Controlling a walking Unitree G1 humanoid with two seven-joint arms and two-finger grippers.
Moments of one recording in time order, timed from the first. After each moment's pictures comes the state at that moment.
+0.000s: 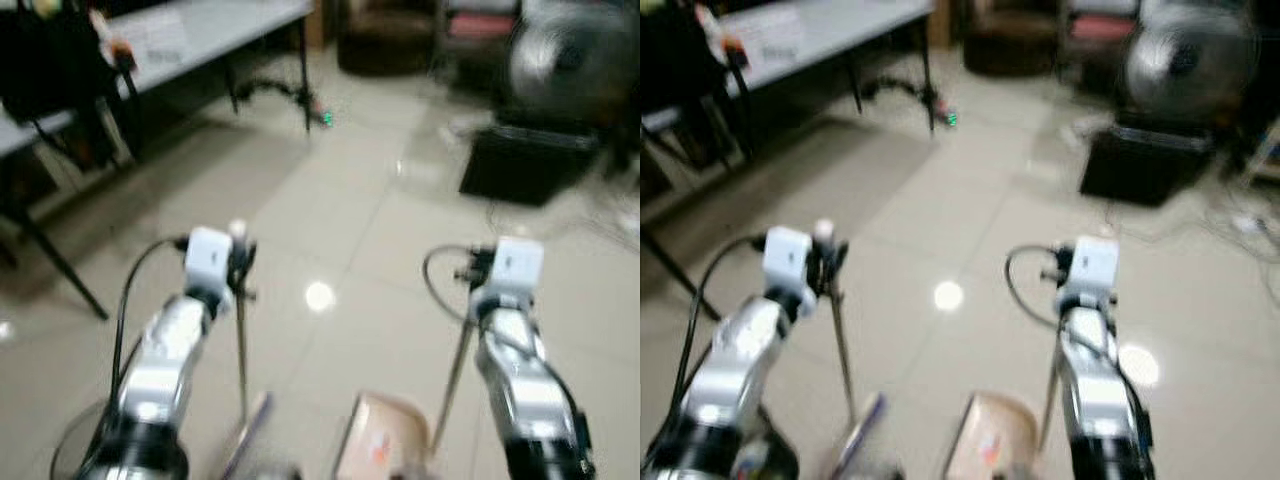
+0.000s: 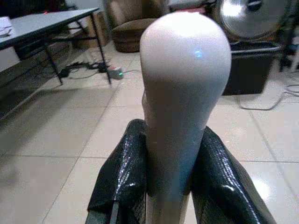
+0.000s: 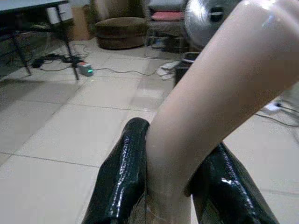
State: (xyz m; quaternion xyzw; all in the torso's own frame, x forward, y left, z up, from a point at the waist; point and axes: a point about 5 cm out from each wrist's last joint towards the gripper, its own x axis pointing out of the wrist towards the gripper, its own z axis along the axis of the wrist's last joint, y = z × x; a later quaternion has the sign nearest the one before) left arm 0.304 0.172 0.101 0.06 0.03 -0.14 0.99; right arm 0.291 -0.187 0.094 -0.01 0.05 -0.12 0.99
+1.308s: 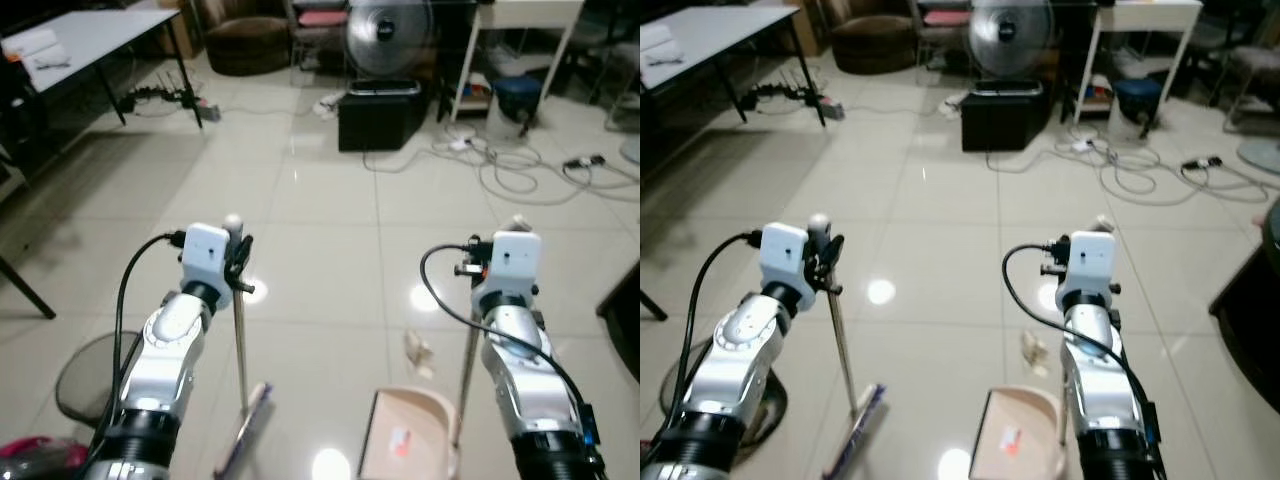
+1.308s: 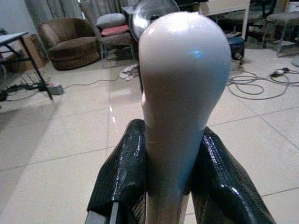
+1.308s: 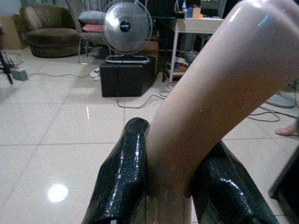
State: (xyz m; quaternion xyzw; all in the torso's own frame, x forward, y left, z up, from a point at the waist) left arm 0.308 0.171 0.101 0.06 0.02 -0.12 0.99; right arm 0.295 -0.193 0.102 -0.06 0.02 -0.09 0.99
